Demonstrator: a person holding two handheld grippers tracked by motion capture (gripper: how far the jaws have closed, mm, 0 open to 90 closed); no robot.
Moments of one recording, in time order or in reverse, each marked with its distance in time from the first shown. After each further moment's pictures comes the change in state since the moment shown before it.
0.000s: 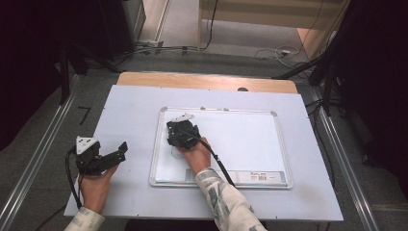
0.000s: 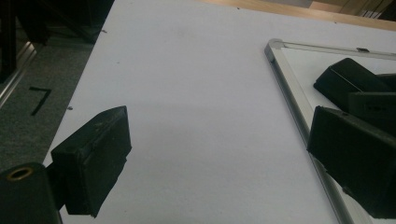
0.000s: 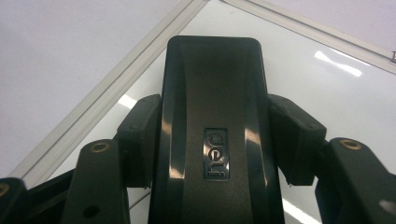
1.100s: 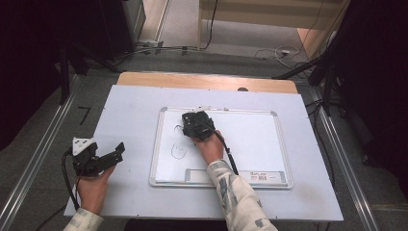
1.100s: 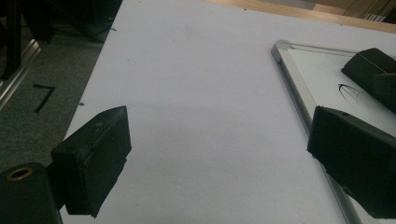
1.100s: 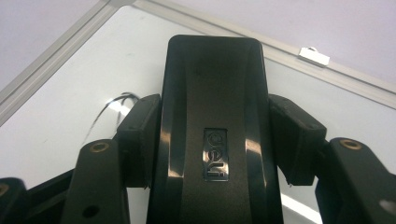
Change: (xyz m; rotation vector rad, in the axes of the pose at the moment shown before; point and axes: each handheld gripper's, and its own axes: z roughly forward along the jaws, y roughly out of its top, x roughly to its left) left arm 0.006 -0.001 -0.003 -0.005 0.009 -0.018; right arm -0.057 0.004 0.005 0.004 -0.048 0.072
